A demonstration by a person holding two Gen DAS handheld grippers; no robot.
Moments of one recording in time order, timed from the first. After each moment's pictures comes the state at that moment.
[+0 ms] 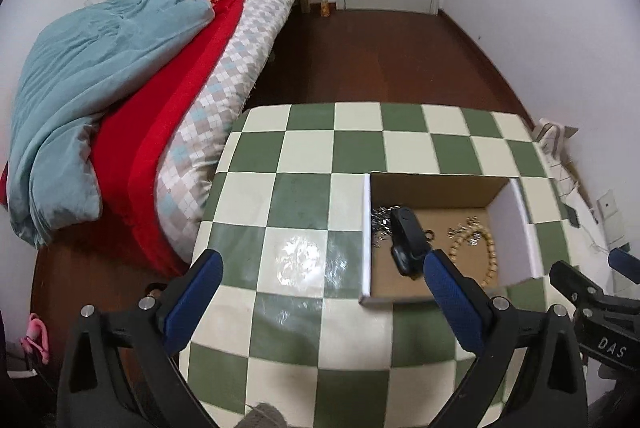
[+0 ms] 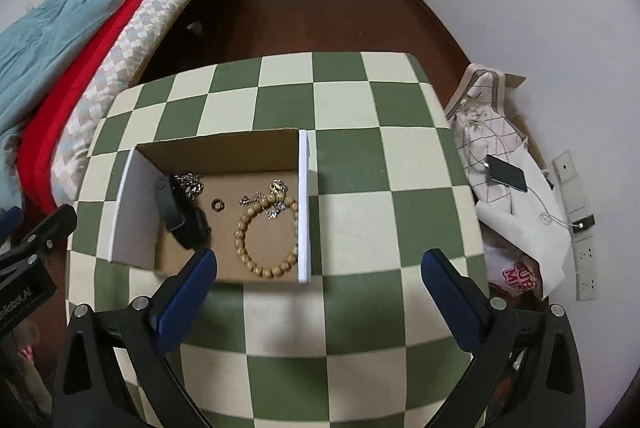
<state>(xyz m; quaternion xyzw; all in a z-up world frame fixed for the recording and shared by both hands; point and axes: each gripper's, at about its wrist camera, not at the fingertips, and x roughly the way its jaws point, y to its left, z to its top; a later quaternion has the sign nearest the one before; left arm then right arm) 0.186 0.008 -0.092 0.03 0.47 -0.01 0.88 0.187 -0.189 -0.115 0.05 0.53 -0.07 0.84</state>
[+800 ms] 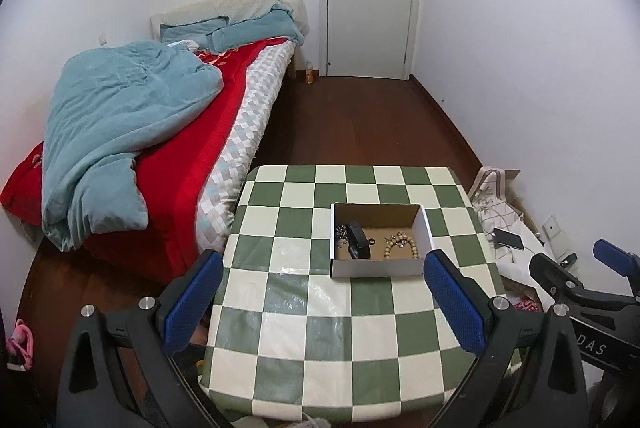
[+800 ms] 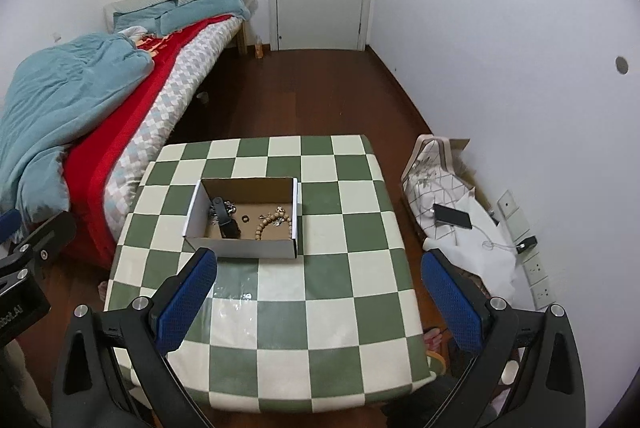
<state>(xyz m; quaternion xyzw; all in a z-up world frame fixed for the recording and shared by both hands) 0.030 0.023 0.049 0.01 0.37 -0.05 0.93 0.012 -0.164 0.047 0.01 0.40 -0.09 0.91</state>
